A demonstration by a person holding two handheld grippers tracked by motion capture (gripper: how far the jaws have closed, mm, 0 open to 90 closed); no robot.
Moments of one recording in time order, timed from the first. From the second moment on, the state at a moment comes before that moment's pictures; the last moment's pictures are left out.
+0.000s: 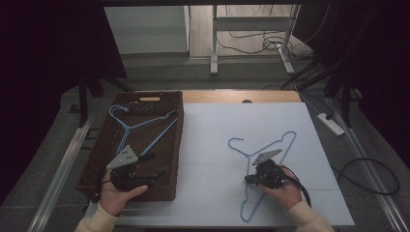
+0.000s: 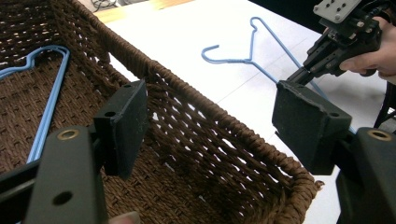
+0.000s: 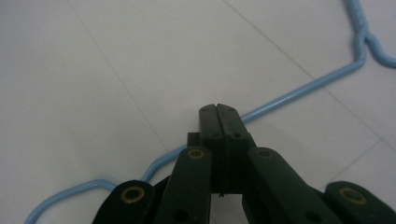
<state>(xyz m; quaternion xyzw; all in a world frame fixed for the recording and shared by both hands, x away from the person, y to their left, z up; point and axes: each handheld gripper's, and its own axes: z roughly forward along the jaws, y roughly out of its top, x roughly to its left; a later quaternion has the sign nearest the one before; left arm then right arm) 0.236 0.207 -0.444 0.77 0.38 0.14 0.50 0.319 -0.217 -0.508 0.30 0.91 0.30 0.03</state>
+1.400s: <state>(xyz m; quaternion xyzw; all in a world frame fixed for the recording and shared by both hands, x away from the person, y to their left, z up) 0.237 0.206 -0.445 0.77 0.38 0.14 0.49 0.328 -0.167 -0.517 0.26 0.91 0.33 0.03</state>
